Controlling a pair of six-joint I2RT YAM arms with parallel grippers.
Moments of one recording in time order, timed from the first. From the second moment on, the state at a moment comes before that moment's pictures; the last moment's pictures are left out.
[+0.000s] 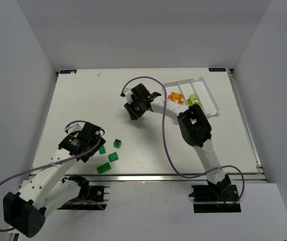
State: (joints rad) left arm -0.47 0.85 0.72 -0.98 -0.41 -1.20; right arm 0.74 2.35 1.90 -0.47 -0.22 -0.16
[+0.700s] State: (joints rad) left arm -0.47 1.26 0.67 -0.73 -0.43 -1.01; right arm 0.16 2.04 1.71 -0.54 -0.25 -0.24
